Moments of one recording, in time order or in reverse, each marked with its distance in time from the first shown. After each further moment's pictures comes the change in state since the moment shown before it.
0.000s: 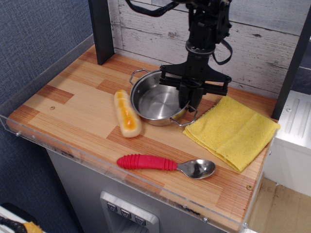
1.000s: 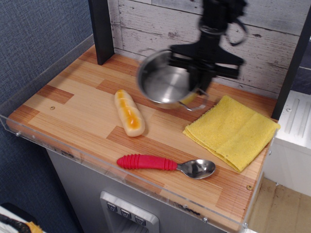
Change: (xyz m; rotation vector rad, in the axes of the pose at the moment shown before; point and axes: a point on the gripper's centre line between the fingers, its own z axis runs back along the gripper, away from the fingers) arm 0.001 -0.023 0.036 0.022 -0.097 -0.053
